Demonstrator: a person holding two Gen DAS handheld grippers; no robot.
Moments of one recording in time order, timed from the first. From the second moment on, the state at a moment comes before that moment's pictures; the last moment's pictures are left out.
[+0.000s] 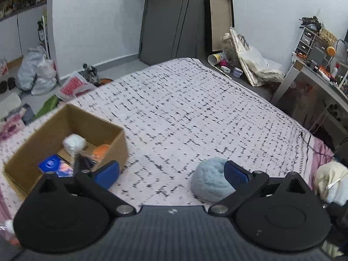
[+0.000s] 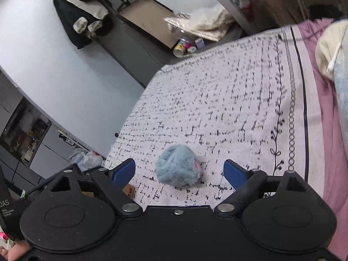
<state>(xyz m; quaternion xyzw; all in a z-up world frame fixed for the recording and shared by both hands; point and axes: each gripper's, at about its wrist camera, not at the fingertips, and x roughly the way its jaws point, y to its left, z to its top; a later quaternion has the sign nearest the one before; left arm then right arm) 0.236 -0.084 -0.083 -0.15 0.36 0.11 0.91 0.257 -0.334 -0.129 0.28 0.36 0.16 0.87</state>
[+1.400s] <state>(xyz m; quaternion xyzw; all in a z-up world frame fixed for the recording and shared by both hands) 0.285 -0.096 -0.172 -0.32 0.42 0.03 0.85 0.312 -0.326 -0.193 0.35 0.43 0.14 0.82</state>
